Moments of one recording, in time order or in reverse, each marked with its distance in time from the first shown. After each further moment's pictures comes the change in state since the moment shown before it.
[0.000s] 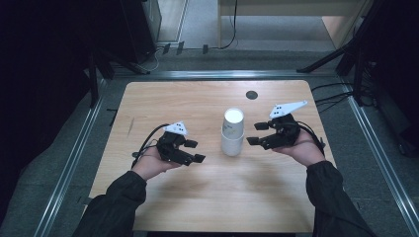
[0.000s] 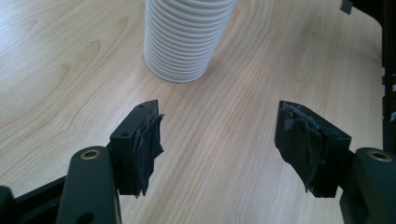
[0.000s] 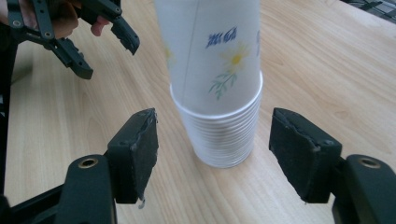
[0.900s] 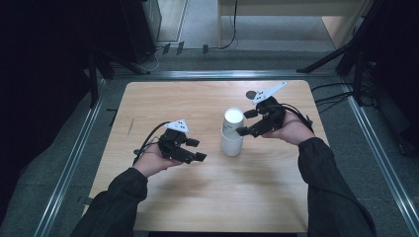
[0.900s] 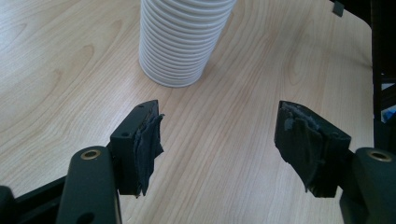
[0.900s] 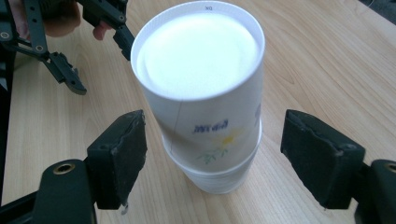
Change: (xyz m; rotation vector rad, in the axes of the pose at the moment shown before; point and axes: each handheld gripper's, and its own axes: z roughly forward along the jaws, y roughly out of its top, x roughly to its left) left arm 0.004 0.006 0.002 0.004 -0.035 0.002; right arm -0.013 0.050 0.026 0.114 0.067 -0.079
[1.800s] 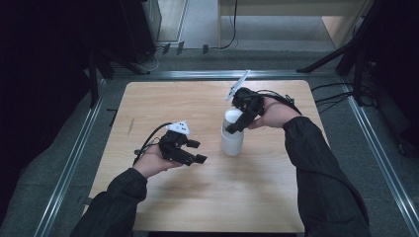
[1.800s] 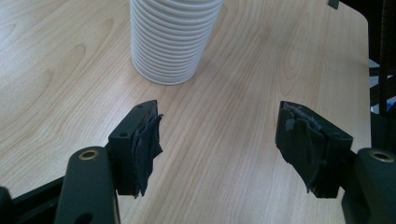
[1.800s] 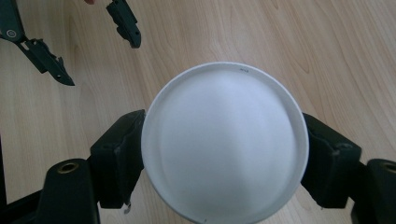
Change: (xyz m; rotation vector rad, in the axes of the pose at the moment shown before) left arm -0.004 0.000 0.001 0.015 -0.010 0.027; right arm 0.011 0.061 0.027 0.320 0.001 -0.118
